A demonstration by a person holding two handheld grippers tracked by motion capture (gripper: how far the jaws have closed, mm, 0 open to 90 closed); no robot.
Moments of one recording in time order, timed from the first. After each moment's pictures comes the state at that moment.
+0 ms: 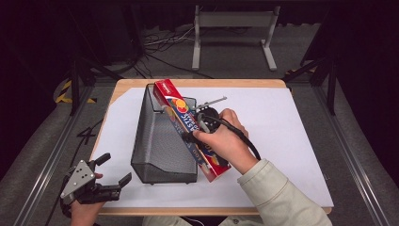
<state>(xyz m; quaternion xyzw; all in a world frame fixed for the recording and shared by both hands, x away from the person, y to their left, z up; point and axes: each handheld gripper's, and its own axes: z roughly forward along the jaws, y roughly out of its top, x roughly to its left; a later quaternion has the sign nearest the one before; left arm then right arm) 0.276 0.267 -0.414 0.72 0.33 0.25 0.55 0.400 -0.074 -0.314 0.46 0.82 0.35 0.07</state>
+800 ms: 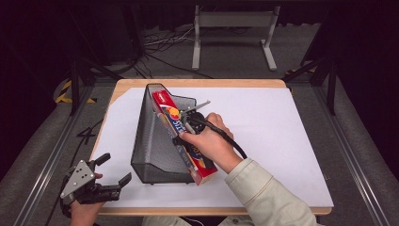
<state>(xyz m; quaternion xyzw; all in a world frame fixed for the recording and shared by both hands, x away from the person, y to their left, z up) 0.276 0.267 -0.414 0.72 0.34 0.25 0.55 0.413 -0.041 -0.343 0.49 0.81 0.30 0.04</state>
